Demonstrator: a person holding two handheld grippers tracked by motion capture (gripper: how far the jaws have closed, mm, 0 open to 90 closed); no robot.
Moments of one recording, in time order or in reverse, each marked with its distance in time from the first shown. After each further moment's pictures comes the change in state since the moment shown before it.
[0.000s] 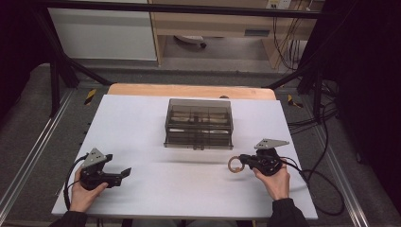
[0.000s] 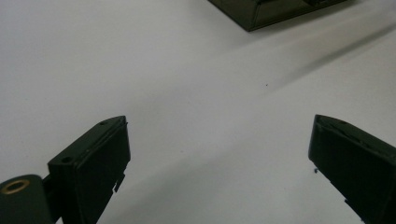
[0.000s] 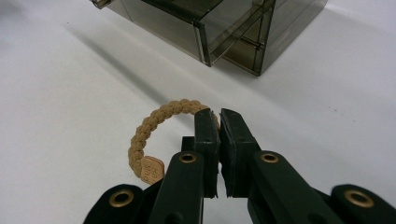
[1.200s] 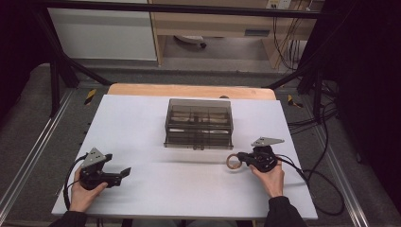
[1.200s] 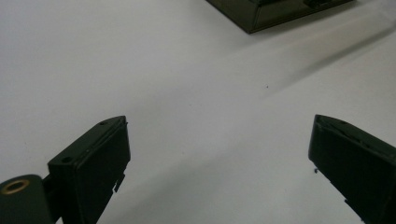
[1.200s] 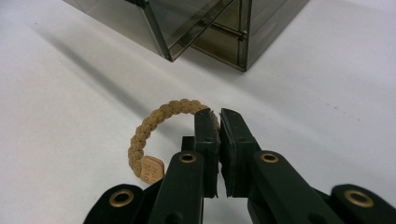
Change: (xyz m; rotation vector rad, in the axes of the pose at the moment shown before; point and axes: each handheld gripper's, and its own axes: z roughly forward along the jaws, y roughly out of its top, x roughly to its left) left arm 0.000 0.000 -0.001 -0.007 0.004 -0.002; right arm -0.015 -0.006 0.026 0.000 -0.018 0.041
